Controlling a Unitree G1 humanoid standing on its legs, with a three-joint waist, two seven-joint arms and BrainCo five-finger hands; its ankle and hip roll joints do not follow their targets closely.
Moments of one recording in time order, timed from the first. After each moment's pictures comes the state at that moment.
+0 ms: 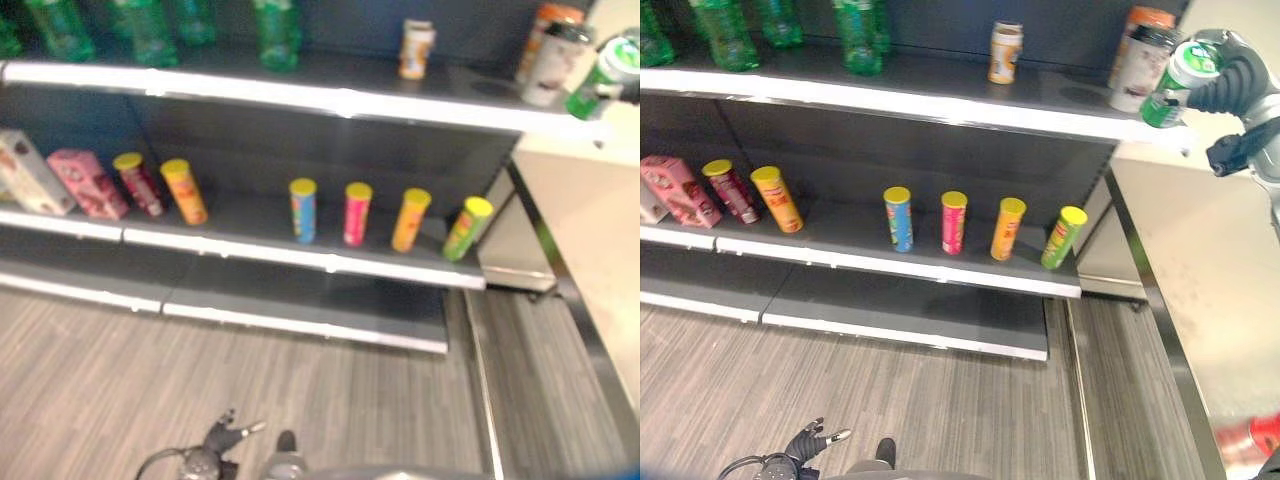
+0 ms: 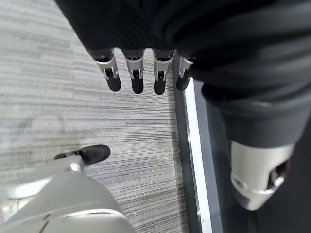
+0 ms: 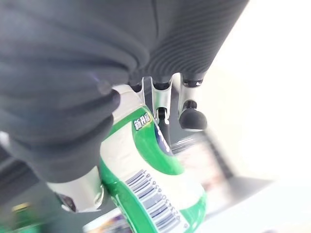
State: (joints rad) left arm 0.08 0.31 -0.19 1.10 -0.13 -0.15 0.04; right arm -0.98 -1.28 0.49 0.56 0.24 -0.14 0.03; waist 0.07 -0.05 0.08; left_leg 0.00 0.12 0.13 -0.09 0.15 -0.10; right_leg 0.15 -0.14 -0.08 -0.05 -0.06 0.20
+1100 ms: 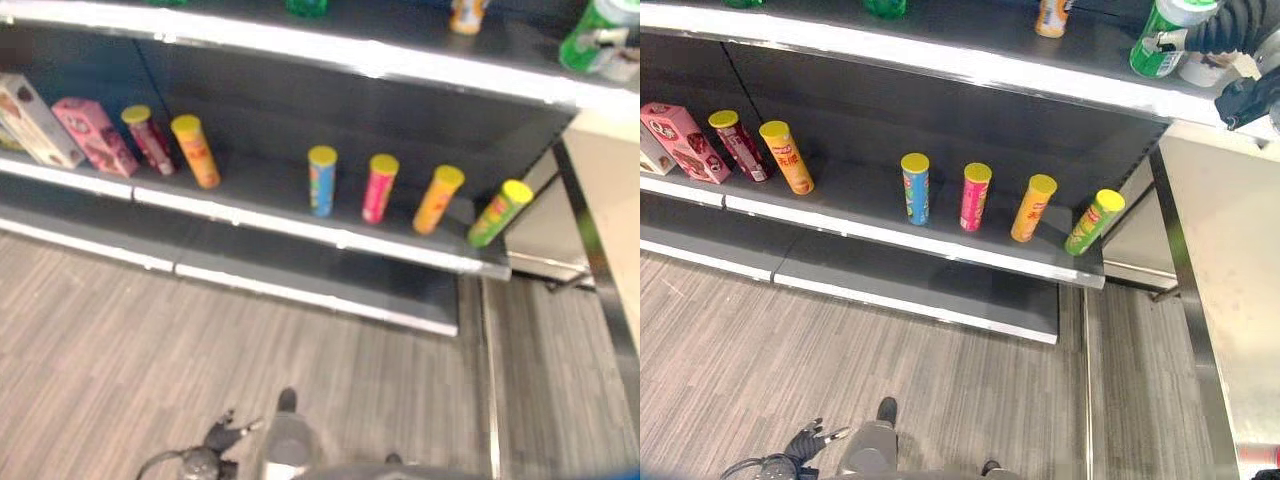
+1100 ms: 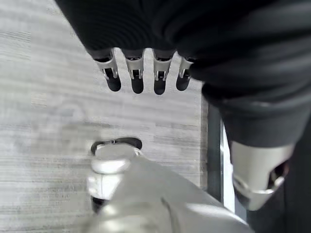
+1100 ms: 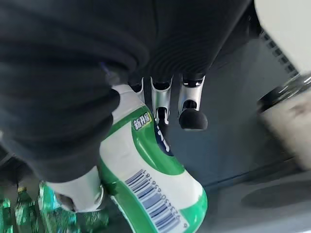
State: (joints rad) left arm 0.06 0.36 -0.15 1.11 -0.15 -0.15 0.02; right arm -1.27 -1.29 0.74 0.48 0.30 -0.19 0.03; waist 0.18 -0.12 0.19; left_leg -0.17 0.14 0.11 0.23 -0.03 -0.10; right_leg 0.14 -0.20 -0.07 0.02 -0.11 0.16
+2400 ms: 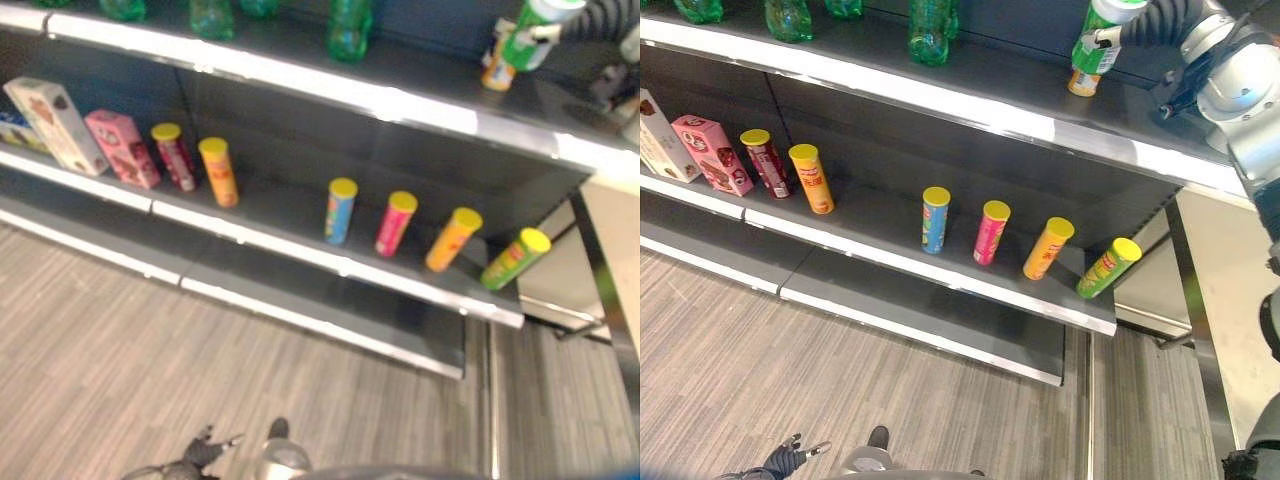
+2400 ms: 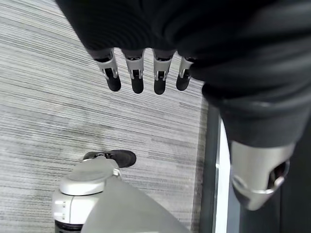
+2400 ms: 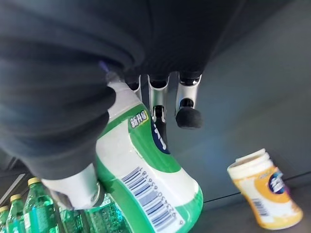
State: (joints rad) left arm 0.11 0.35 -0.12 1.16 -0.12 -0.15 0.03; right arm -1.38 -1.12 0.82 0.66 0.32 -0.18 0.04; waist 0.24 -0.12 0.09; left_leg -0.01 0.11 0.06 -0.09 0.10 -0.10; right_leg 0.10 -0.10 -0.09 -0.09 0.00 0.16
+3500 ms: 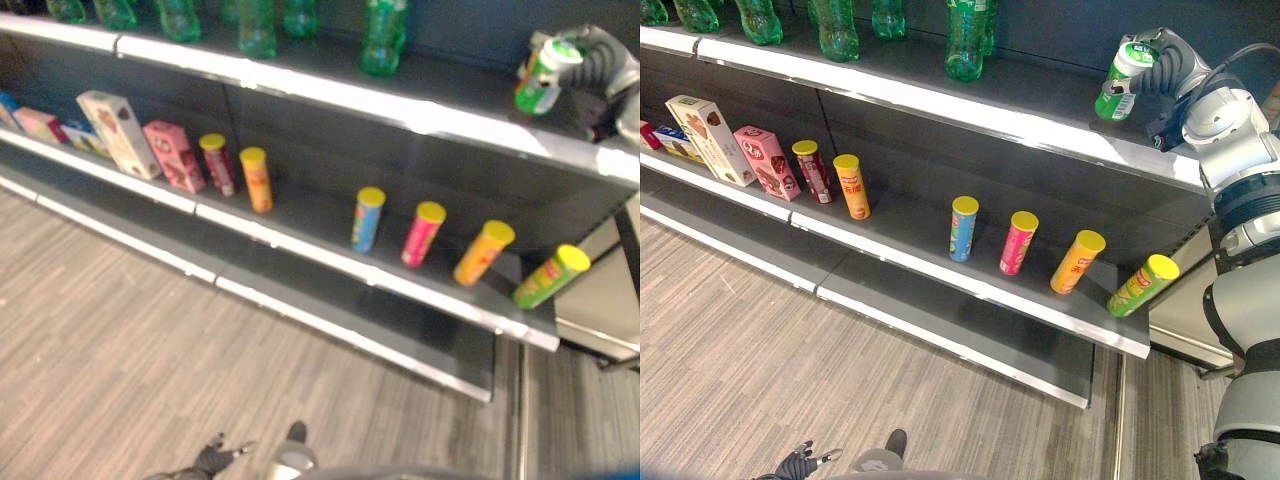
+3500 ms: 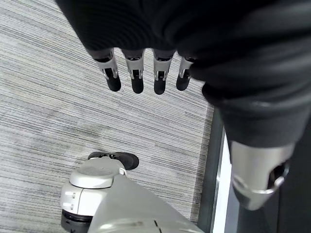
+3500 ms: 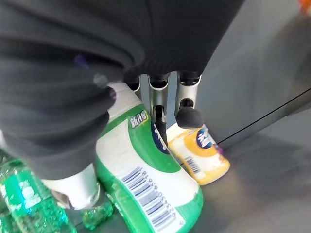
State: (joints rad) left arm 0.12 0.32 -0.16 1.16 -0.14 -0.15 0.04; right arm -1.37 -0.95 0.81 0.99 0.25 -0.12 0.08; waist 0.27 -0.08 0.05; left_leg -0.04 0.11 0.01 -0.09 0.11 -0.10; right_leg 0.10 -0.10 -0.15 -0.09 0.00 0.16
